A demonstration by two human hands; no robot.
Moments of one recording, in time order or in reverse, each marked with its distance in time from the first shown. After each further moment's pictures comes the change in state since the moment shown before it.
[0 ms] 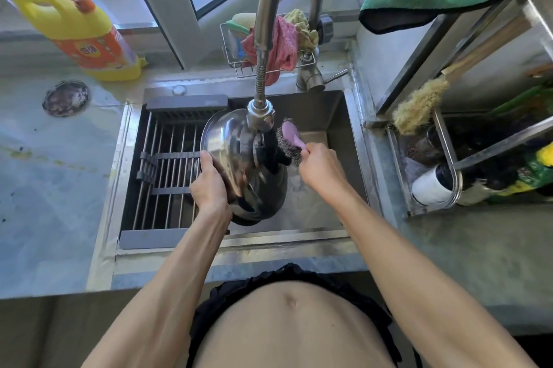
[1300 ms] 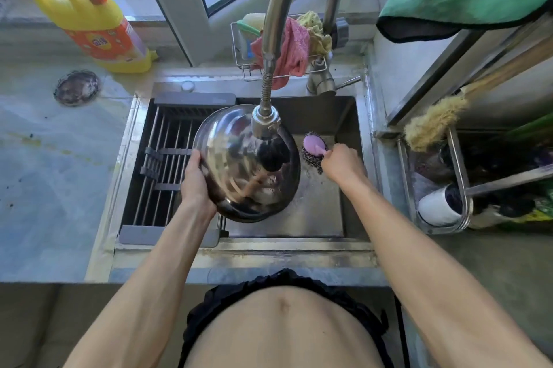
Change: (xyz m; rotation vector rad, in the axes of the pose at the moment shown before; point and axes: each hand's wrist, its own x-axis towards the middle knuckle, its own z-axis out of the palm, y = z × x) left_hand 0.036 0.012 -0.010 -0.127 -0.150 -0.099; right_hand 0.060 0.033 -0.010 -0.168 -0.104 0.156
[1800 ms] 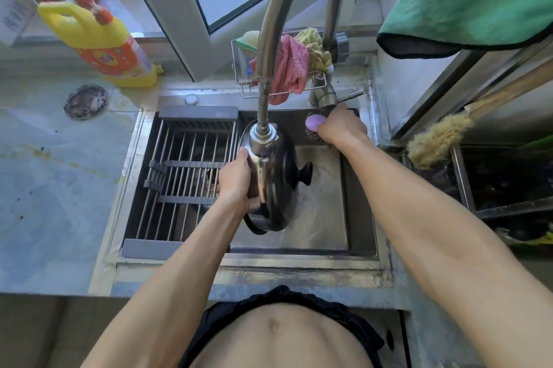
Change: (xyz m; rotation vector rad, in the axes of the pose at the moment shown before) left_hand -0.010 -0.004 0.077 0.421 0.049 0.059; right_hand 0.059 -0.058 -0.060 0.034 0.022 -0.030
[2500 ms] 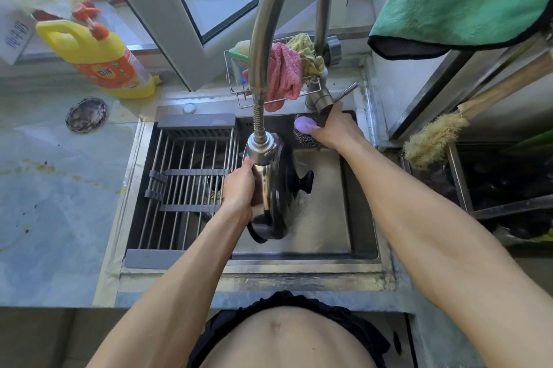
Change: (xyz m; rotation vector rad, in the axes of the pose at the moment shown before) left_hand -0.001 -0.005 0.009 0.076 -0.013 0.004; right_hand 0.016 0.015 0.006 0.025 -0.061 -0.079
